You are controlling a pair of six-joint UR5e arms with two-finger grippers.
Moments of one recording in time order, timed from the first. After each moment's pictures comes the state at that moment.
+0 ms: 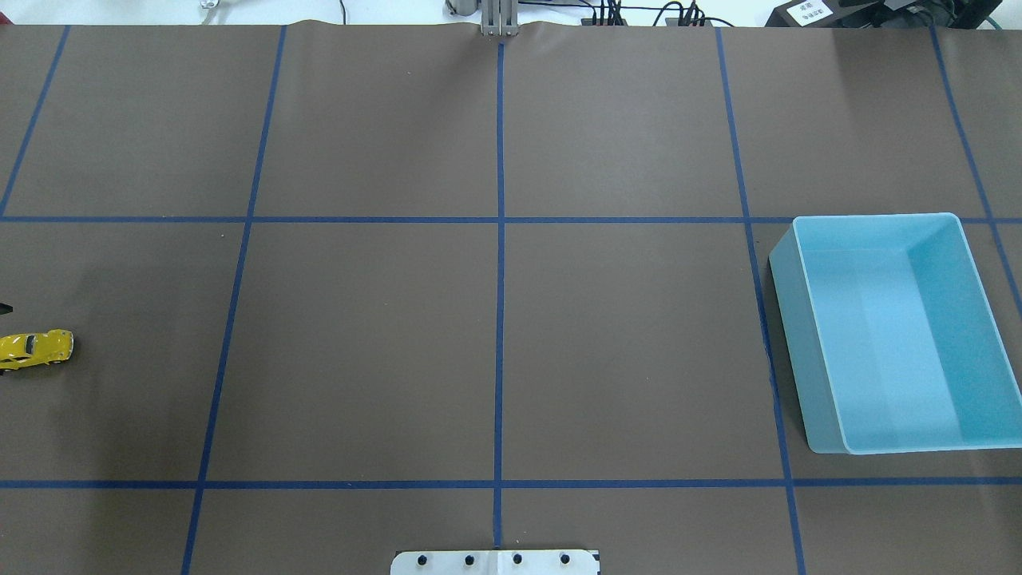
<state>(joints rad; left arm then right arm) -1.05 -1.36 -1.57 -2.40 -2.35 0.61 1.68 -1.74 1.84 -1.73 2.30 -0.24</state>
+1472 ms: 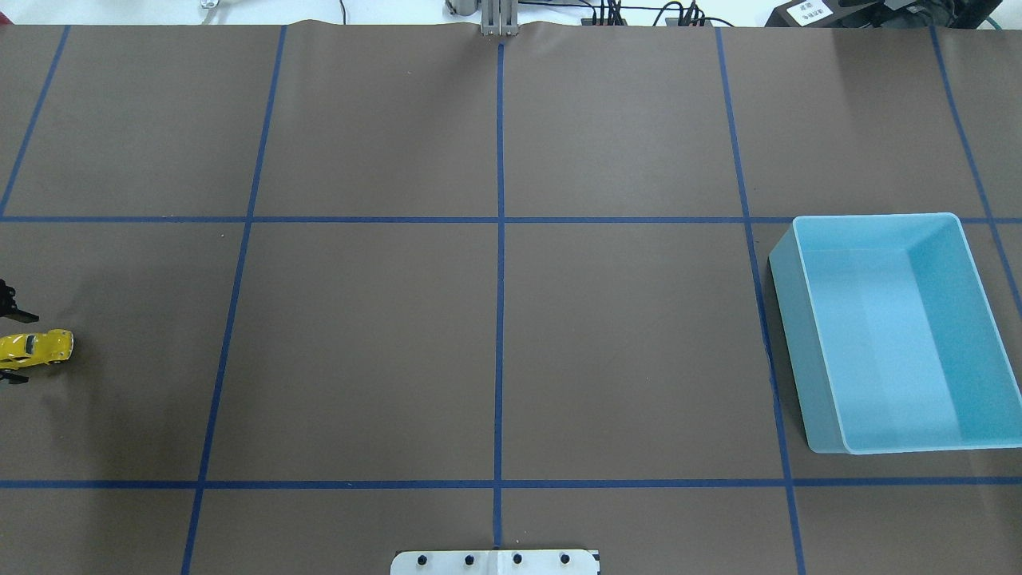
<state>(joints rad) -0.97 -1.37 -1.56 -2.42 -2.25 0.61 1.68 -1.75 1.82 -1.67 2.30 -0.24</state>
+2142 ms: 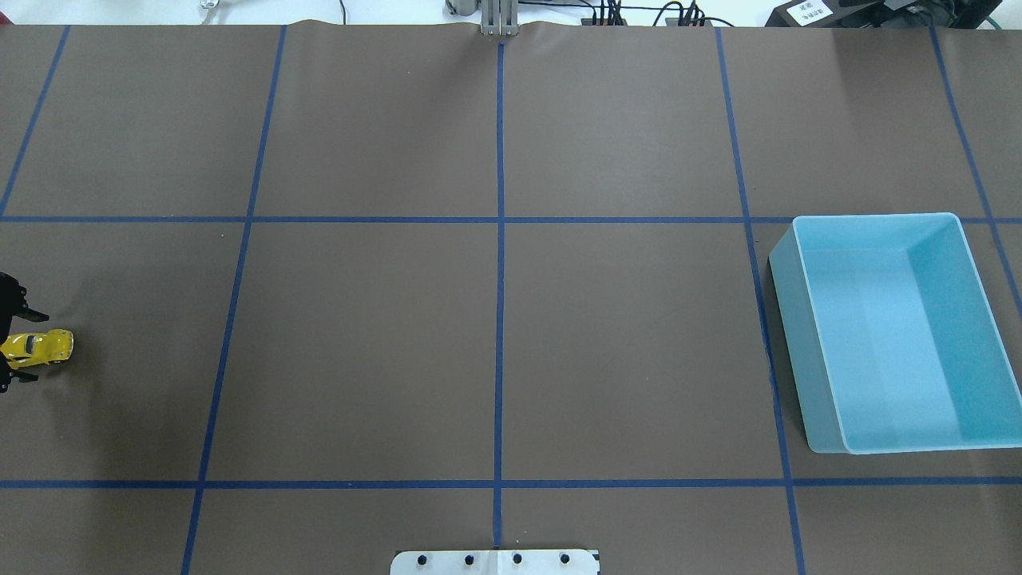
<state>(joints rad) -0.95 -1.40 -1.54 -2.41 -2.25 0.60 1.68 -1.75 1.82 -1.67 2.30 -0.24</state>
